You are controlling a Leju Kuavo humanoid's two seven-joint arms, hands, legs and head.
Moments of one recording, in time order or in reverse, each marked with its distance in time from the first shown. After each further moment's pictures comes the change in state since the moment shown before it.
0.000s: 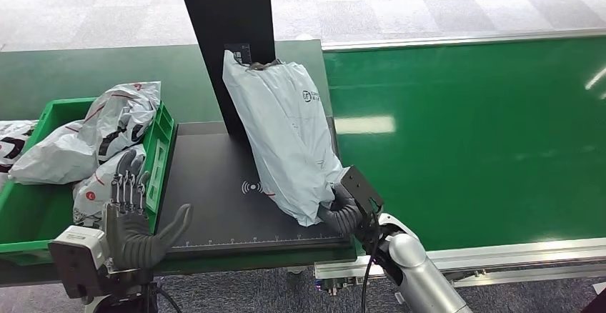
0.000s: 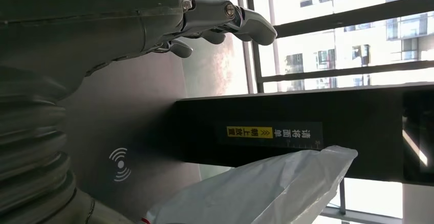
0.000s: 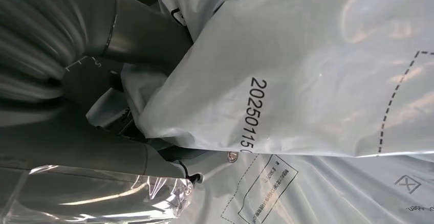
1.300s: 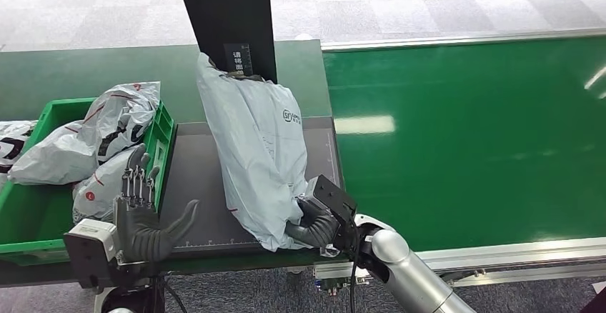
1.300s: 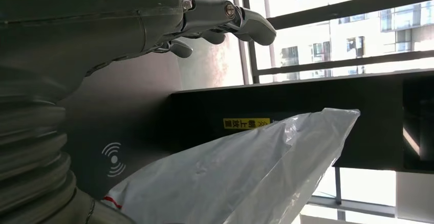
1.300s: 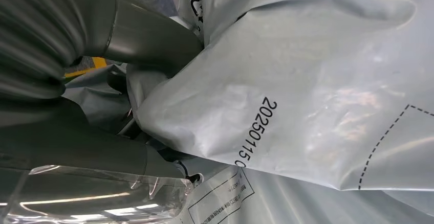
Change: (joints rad) left arm -0.051 0.023 -0.027 0.064 0.030 0.017 -0.030; right arm -0.090 -0.017 0.203 0.010 -0.153 0.142 -0.002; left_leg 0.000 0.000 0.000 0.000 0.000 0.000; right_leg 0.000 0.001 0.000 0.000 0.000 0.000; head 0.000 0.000
